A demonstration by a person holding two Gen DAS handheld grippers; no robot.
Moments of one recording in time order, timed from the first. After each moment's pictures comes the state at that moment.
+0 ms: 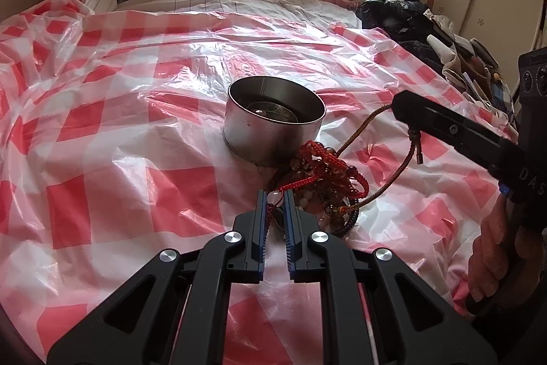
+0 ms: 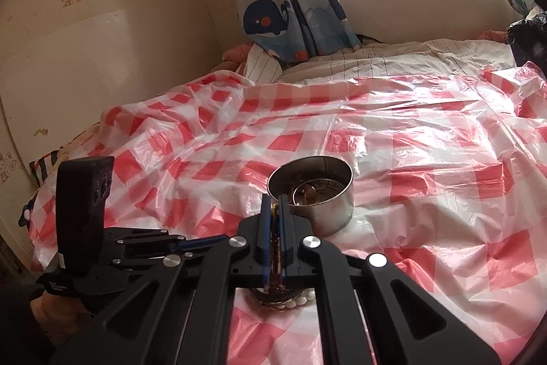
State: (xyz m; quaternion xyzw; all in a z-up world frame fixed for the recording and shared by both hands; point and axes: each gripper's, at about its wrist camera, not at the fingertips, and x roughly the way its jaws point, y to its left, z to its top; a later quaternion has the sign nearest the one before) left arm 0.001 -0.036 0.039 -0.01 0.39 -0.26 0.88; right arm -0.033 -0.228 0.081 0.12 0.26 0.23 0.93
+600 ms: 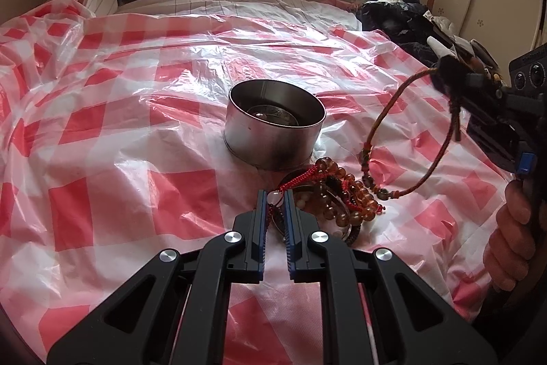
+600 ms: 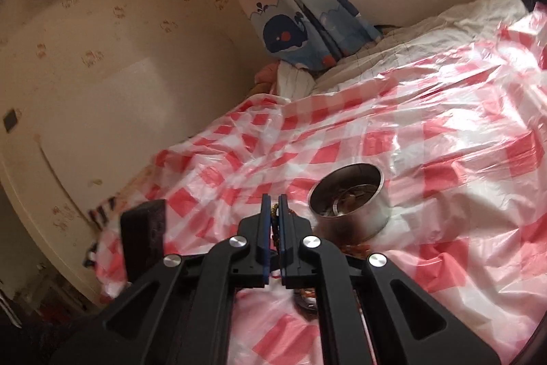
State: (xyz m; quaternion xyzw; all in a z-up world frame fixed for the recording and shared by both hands) left arm 0.000 -0.034 0.041 -0.01 0.39 -0.25 0.89; right arm -0.032 -0.267 0.088 0.26 0.24 0.32 0.88
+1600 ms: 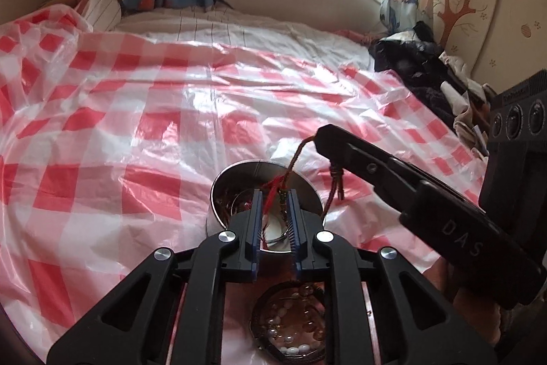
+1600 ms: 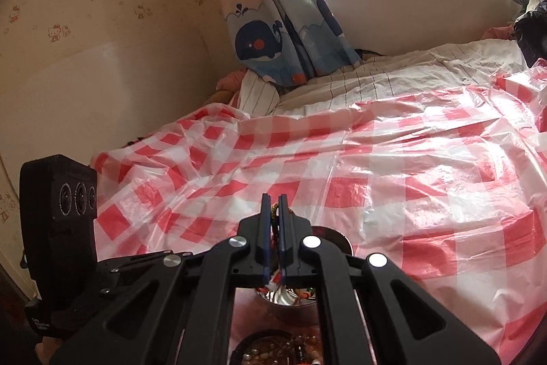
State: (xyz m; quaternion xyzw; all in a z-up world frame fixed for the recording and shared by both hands) left arm 0.074 -0.071 0.067 -0.06 0.37 -0.23 0.90; right arm 0.065 -0.227 0.077 0.15 0.26 0.22 0.93
